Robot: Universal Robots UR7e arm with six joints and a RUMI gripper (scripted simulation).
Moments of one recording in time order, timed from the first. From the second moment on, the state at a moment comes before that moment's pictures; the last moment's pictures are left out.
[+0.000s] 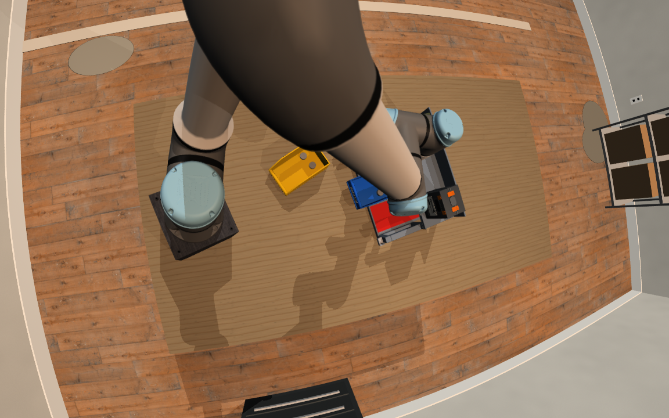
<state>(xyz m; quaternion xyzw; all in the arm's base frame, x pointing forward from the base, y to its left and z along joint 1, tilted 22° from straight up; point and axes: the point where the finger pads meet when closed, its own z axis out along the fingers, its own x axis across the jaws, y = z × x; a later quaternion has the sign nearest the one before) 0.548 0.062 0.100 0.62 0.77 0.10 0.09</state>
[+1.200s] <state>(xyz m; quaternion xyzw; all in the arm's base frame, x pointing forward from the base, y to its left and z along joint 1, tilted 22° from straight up) 0.545 0.061 0.110 0.62 0.77 0.10 0.09</state>
